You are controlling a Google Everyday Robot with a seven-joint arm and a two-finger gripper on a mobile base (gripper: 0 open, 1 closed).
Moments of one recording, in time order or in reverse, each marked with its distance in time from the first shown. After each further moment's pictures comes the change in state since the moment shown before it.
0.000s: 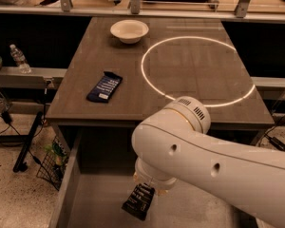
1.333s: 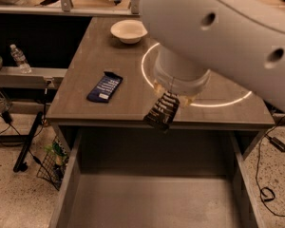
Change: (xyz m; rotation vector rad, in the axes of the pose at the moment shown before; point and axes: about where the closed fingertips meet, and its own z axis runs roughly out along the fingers) arm 0.132 -0.028 -0.192 0.016 0.344 0.043
